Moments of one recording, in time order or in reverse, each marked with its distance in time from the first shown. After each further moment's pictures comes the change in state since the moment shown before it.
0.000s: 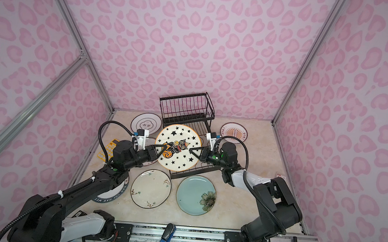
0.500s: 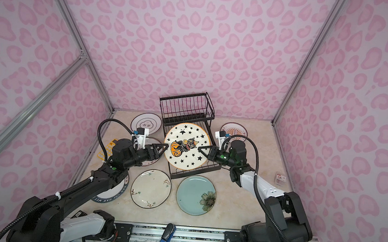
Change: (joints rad) left arm 0.001 -0.012 0.027 -0.052 0.010 0.051; right arm -0.104 -0.160 0.019 -0.294 0.004 -0.178
